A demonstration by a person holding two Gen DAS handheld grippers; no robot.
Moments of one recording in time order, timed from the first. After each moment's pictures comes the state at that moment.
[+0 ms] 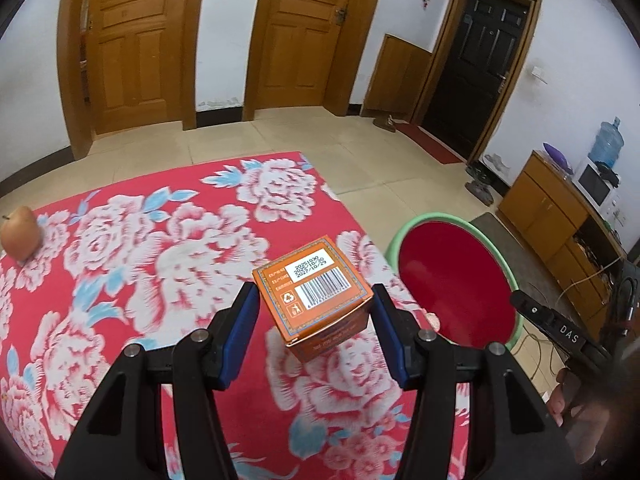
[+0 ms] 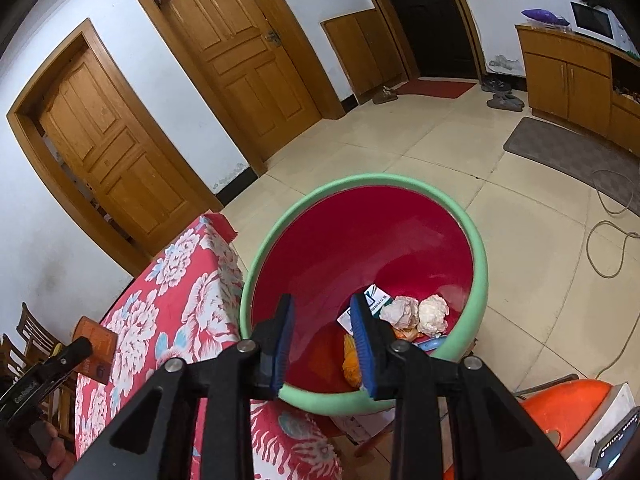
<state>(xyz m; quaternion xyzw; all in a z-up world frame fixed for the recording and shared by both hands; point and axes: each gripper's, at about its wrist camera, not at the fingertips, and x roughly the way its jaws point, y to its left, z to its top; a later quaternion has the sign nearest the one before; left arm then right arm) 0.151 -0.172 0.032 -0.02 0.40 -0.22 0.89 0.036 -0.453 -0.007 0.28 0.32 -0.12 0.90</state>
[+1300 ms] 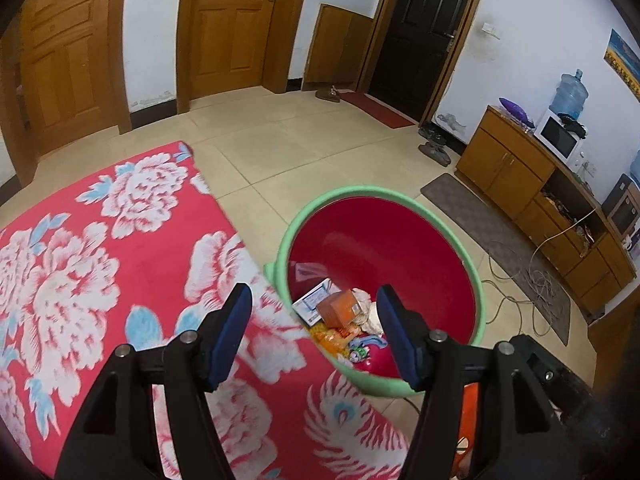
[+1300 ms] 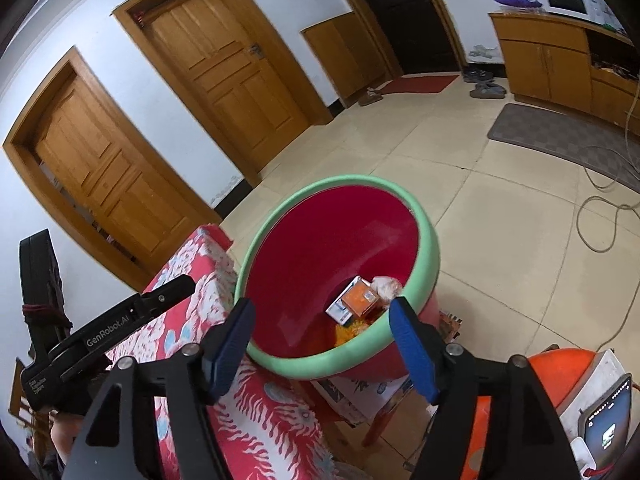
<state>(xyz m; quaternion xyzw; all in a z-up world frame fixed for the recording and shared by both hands) 0.155 -0.290 0.011 0.02 0.42 -0.30 0.86 -0.011 -0.464 0.001 0.32 0.31 -0.14 0.89</state>
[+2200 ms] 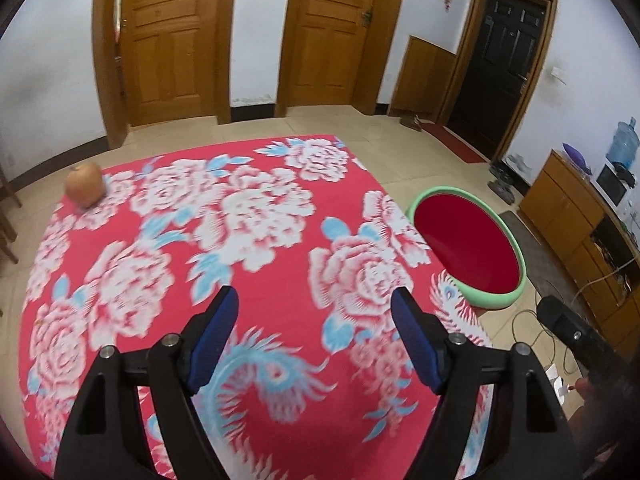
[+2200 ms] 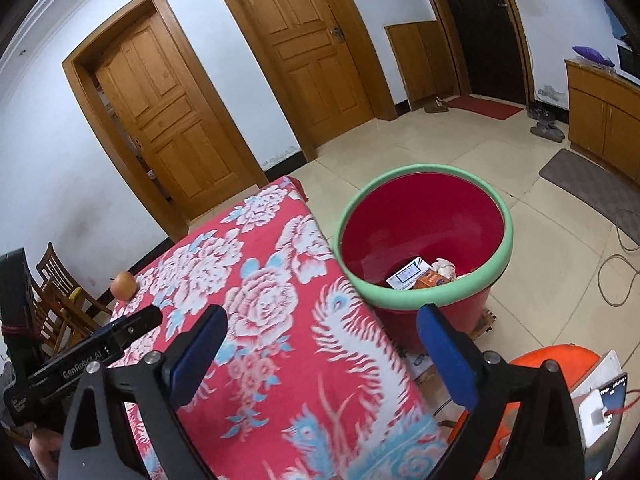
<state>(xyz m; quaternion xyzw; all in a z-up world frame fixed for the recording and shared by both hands) 0.061 -0.117 0.043 -0.02 0.40 -0.15 0.91 -0.034 -0.349 0.044 0.22 0.33 -0.05 0.92</state>
